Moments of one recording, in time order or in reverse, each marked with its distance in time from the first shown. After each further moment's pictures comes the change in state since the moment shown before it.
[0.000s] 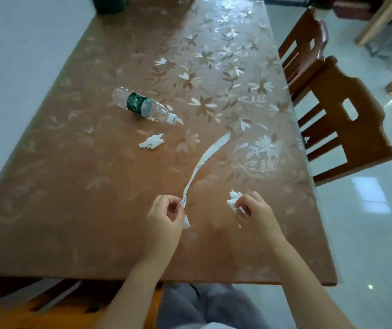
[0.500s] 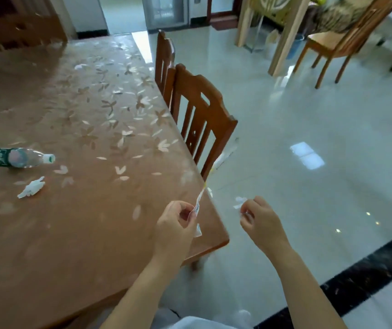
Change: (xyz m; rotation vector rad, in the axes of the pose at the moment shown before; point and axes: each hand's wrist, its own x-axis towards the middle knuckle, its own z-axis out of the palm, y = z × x) left_hand -0.134 0.139 0.177 -0.043 -0.403 0.322; right_hand -0.154 0.147 -0.179 -0.186 0.413 0.237
